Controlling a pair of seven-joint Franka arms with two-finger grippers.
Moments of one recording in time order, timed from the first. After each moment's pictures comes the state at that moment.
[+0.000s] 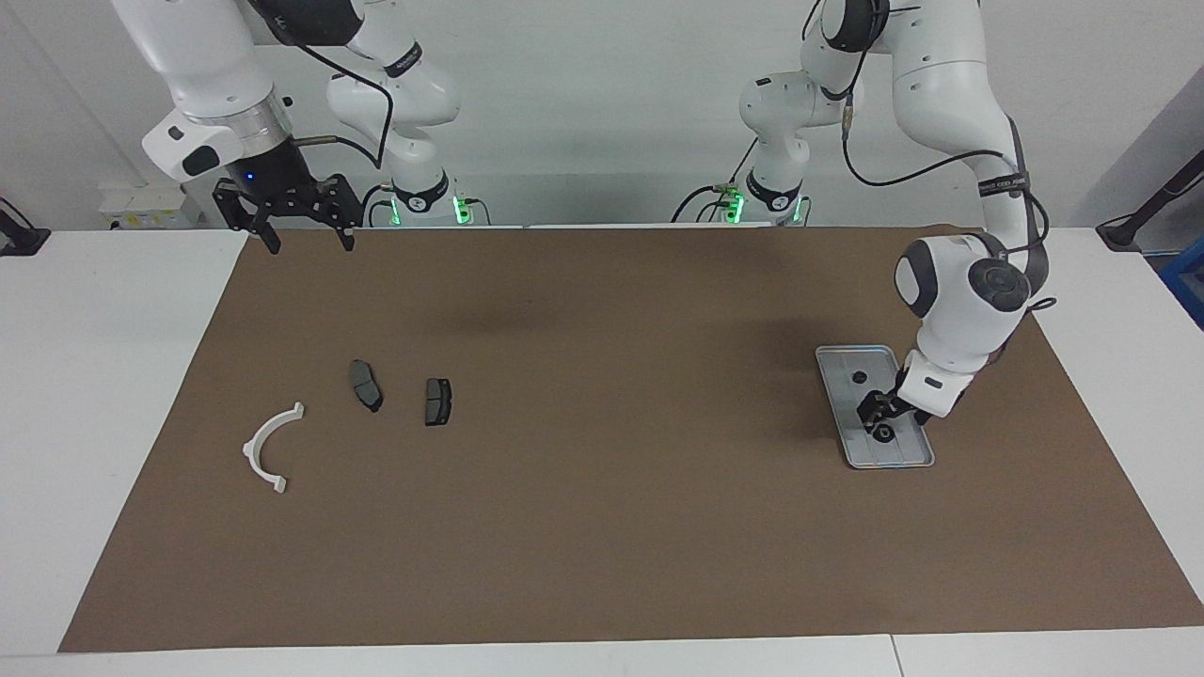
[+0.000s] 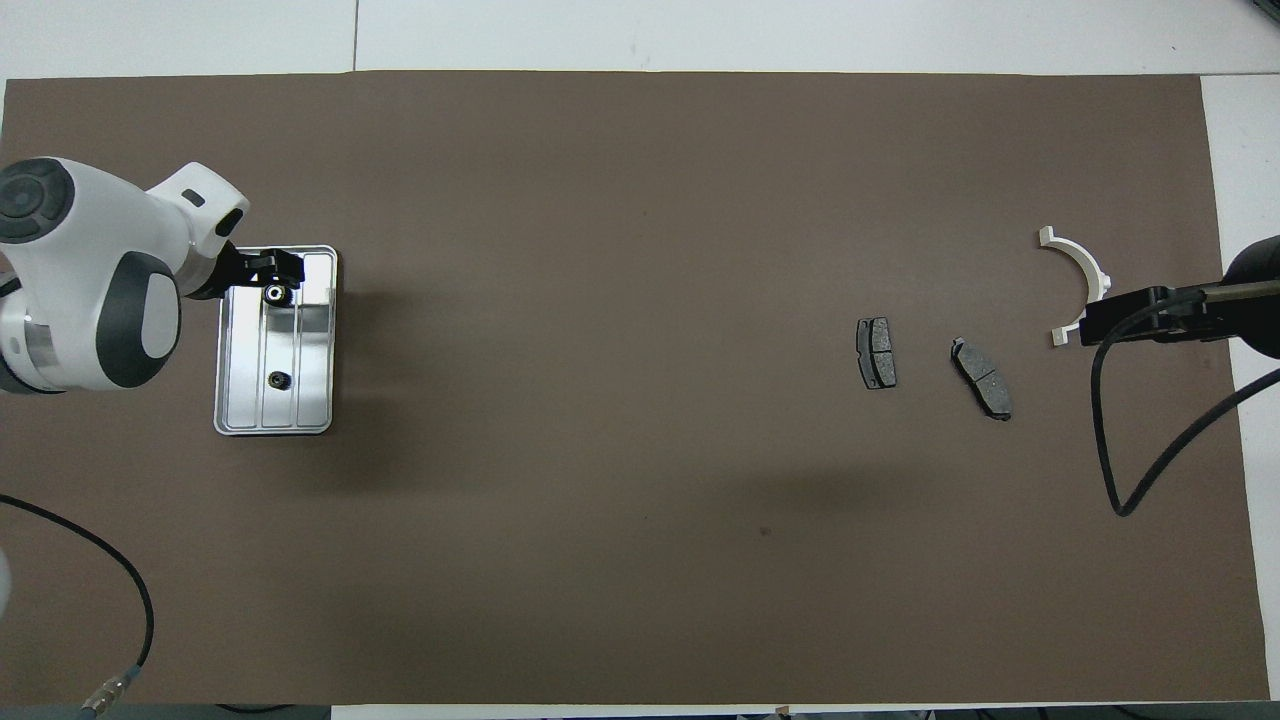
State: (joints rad) left arm 0.08 0.32 -0.10 -1.85 0.09 2.23 -0.12; right arm 0.02 -0.09 0.00 -1.68 0.01 1.59 0.02
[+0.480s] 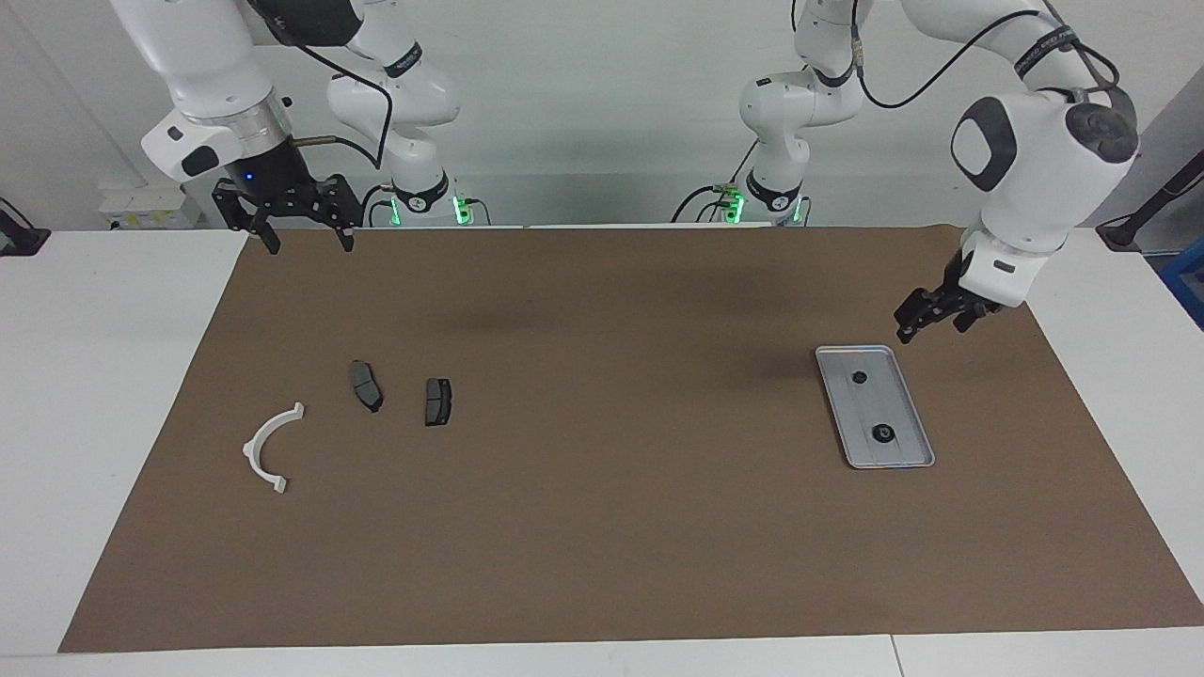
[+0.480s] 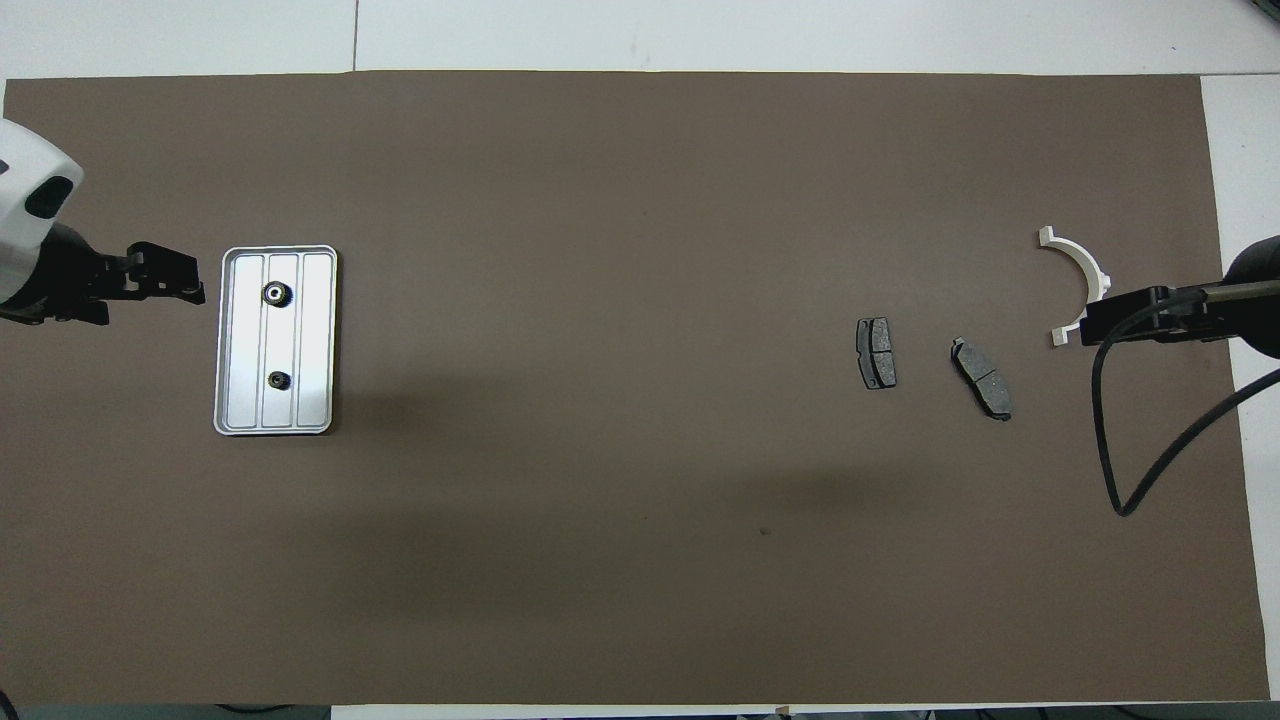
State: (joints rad) left arm 0.11 0.05 -0.10 -1.74 -0.03 1.76 -0.12; right arm 0.02 -0.09 0.00 -1.68 0.01 1.59 0.02
